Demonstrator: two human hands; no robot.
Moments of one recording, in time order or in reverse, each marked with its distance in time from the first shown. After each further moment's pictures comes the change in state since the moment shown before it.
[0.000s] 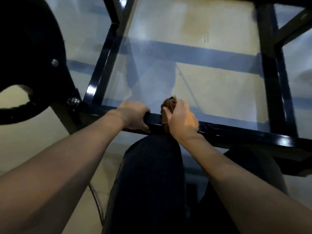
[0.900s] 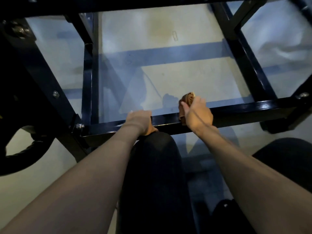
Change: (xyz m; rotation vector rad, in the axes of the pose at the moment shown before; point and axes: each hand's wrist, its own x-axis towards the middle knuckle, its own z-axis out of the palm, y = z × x) left_hand 0.011 -0.003 0.013 -0.111 -0.016 -0.024; right_hand -0.018 0.007 -0.017 0.053 0.171 0.374
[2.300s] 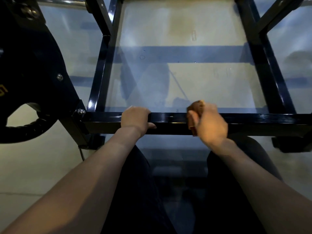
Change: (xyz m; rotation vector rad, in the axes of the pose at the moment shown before) left_hand -0.030 0.017 0.007 0.091 0.274 -0.146; right_hand -0.009 0.046 -0.021 0.029 -0.033 -0.198
